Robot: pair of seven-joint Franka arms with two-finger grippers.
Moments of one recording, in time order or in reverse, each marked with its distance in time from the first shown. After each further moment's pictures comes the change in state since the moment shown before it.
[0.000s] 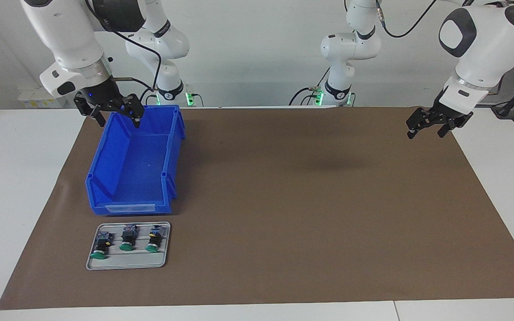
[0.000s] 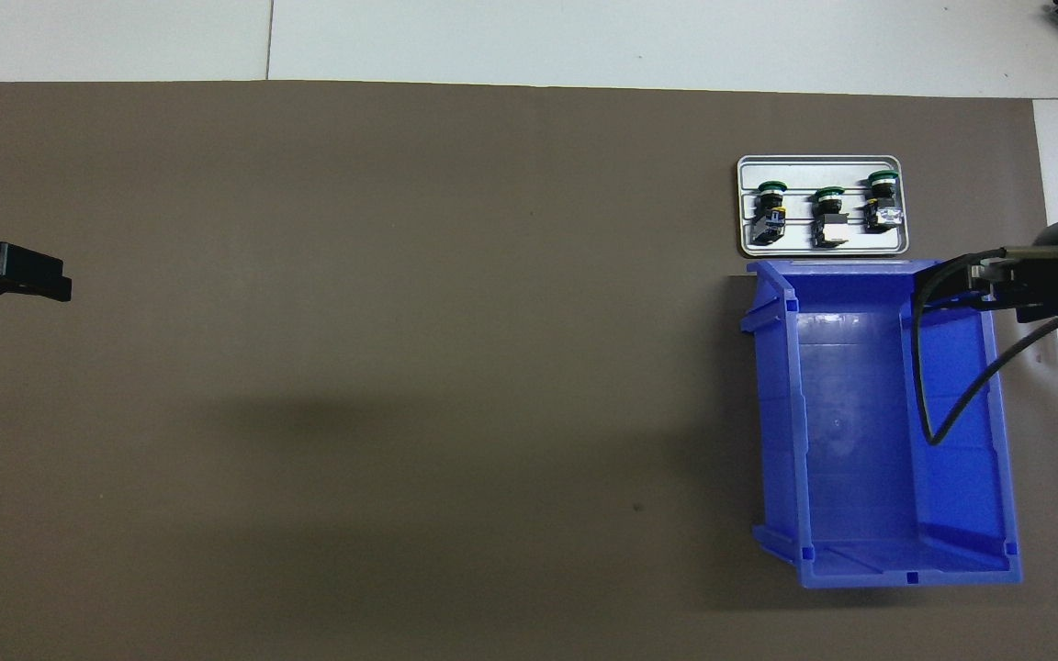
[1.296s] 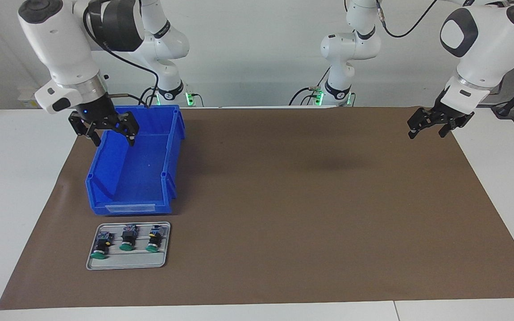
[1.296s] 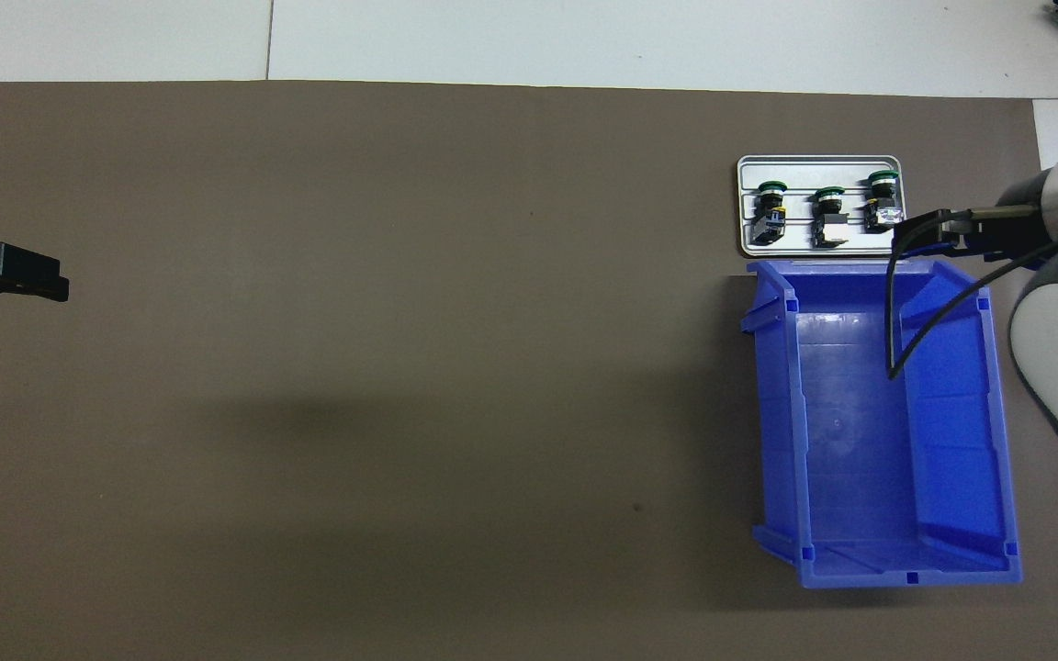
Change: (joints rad) left arm 0.000 0.000 0.001 0.000 0.000 0.000 0.000; right arm -0.018 0.097 -0.004 -0.044 -0.001 0.280 -0.068
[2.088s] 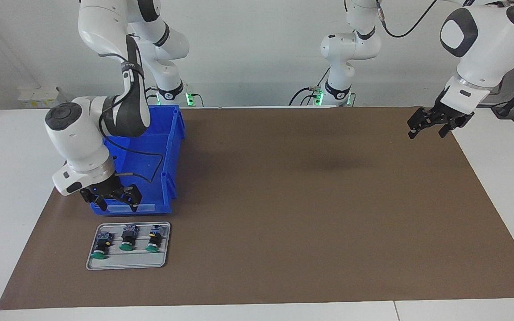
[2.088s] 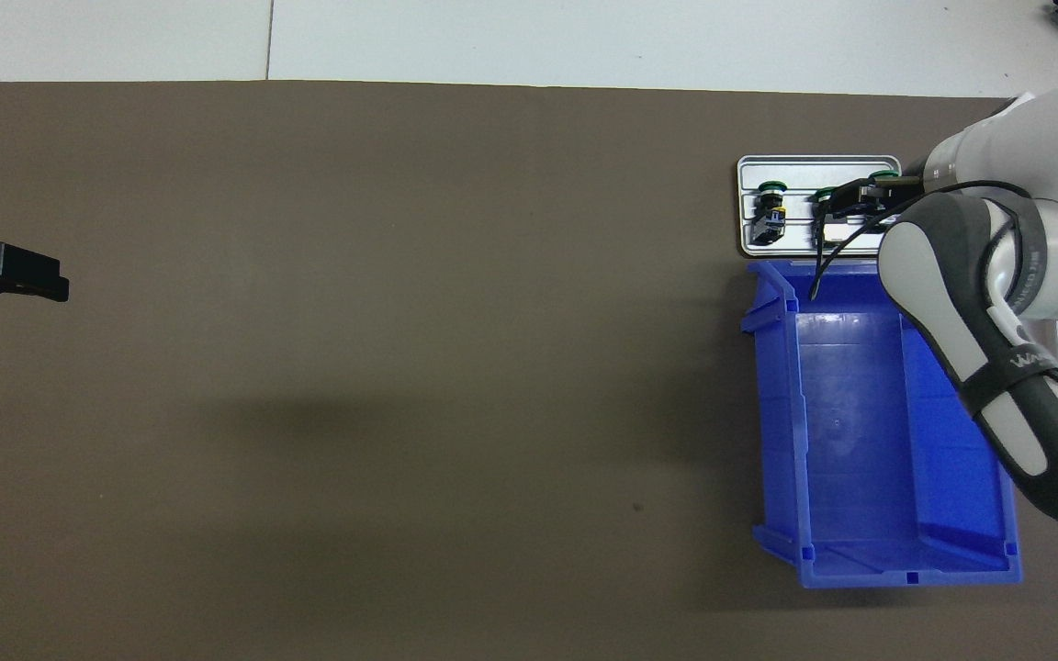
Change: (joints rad) left arm 0.000 0.000 0.000 0.000 0.000 0.000 0.000; right arm -0.053 0.314 -0.001 0.016 0.000 0.336 0.000
